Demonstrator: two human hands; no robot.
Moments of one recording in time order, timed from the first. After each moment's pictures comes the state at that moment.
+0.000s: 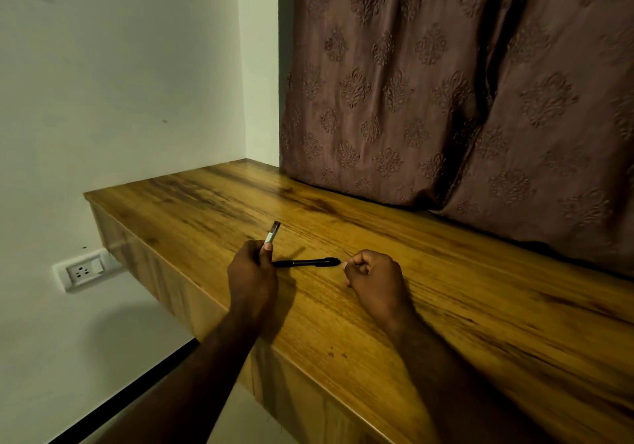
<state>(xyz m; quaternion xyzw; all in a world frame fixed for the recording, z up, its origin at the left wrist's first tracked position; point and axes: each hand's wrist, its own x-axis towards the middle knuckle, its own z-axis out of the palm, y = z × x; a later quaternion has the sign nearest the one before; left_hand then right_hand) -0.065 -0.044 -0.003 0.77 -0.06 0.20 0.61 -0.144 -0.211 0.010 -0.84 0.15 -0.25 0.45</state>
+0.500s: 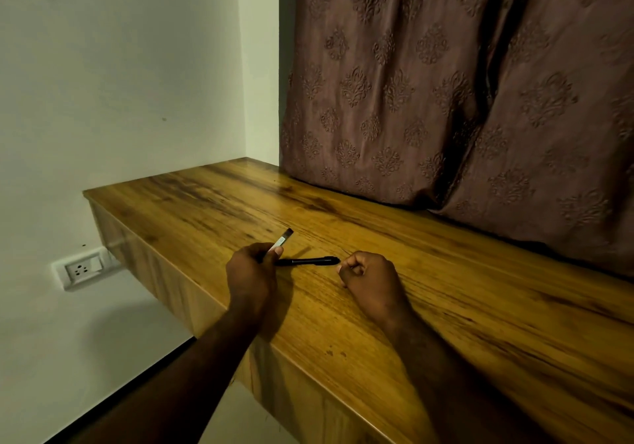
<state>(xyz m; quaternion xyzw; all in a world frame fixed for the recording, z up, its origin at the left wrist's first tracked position) -0.051 -0.041 -0.013 0.73 -0.07 0.14 0.66 -0.145 -0.209 0.011 -0.87 0.13 -0.22 0.42</state>
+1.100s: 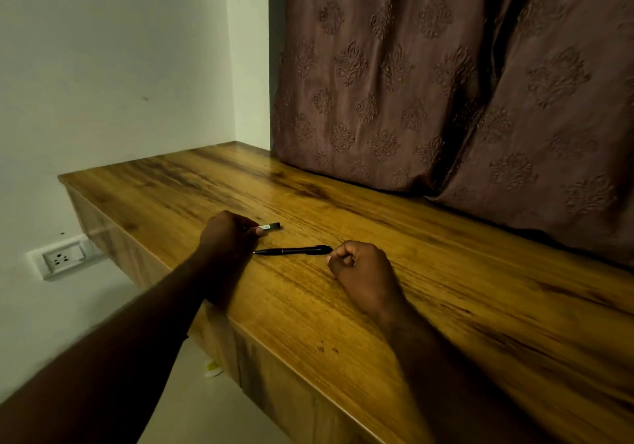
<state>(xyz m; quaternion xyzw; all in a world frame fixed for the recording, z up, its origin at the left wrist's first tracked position) 0.029 -0.015 -0.001 0.92 -0.20 0.12 0.33 -0.137 -0.214 0.003 -0.88 0.12 -0.22 0.41</state>
